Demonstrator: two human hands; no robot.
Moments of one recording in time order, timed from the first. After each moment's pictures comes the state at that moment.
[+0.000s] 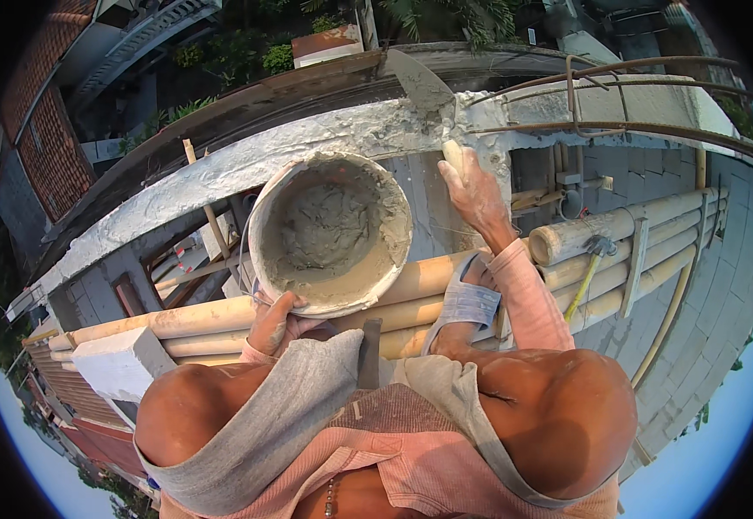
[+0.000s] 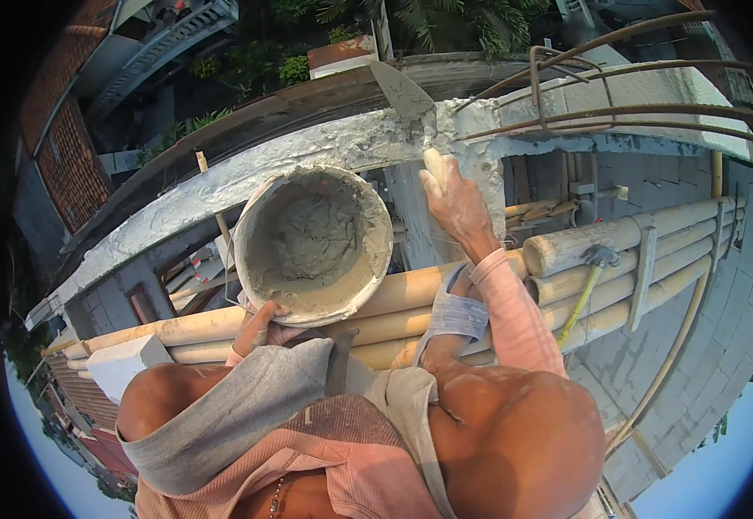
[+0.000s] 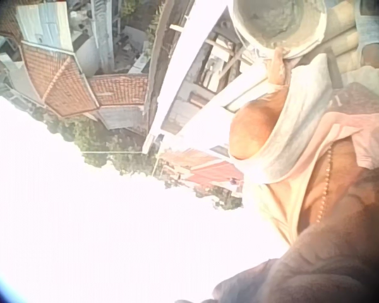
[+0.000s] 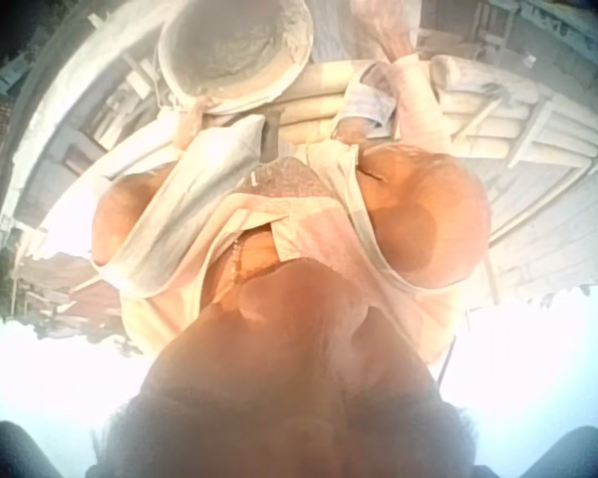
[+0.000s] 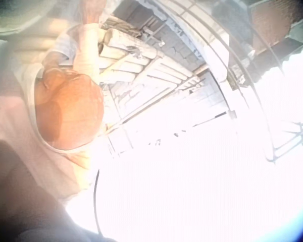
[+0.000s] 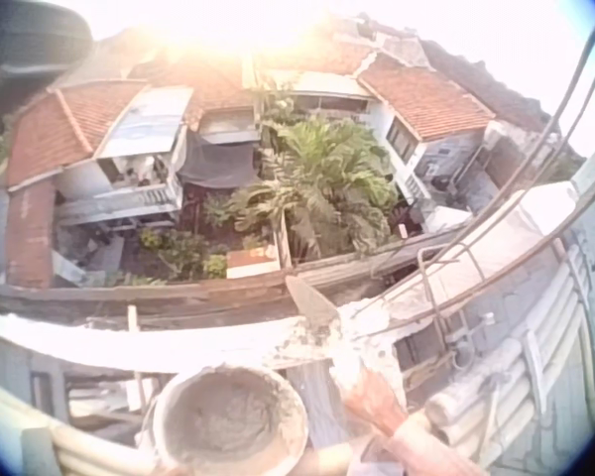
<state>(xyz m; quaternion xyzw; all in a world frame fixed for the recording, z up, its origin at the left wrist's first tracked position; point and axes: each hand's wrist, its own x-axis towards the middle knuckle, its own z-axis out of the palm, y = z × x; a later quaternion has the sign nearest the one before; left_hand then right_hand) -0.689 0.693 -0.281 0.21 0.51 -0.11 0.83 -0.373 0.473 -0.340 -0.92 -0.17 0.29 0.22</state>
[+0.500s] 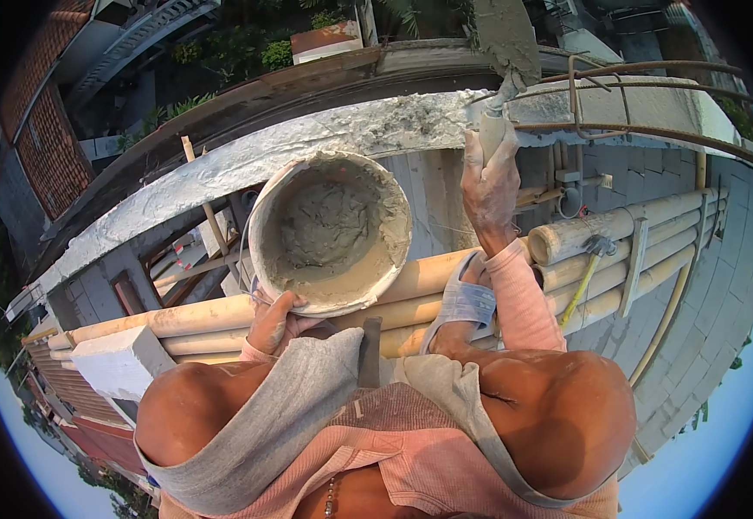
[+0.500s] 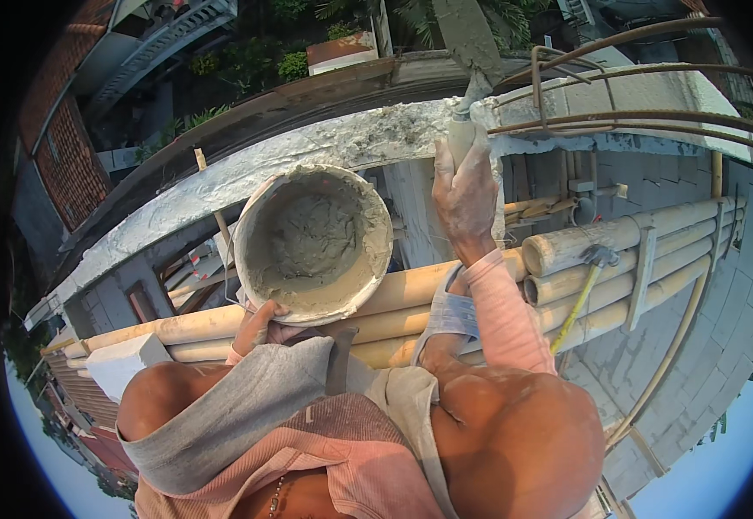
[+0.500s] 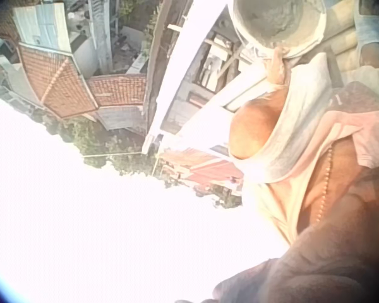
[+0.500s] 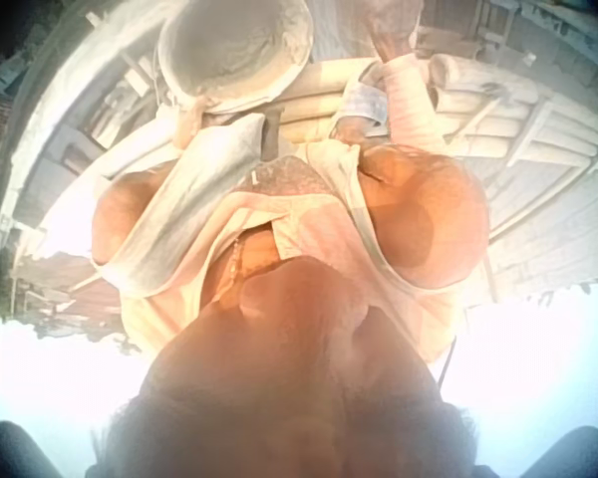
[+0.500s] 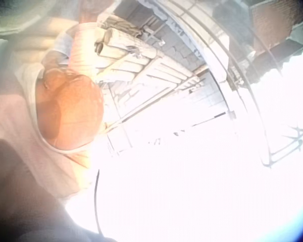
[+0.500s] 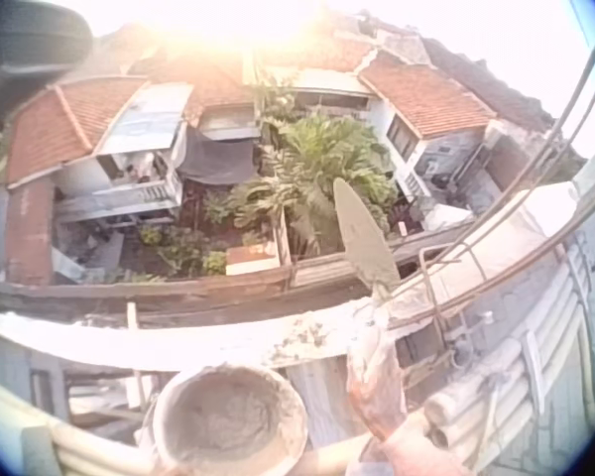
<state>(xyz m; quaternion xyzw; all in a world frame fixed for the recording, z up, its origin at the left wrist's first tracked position) -0.689 0.691 -0.279 0.20 0.52 -0.09 0.83 -0.380 0.497 -0.322 -0.91 -0.23 0.00 0.33</state>
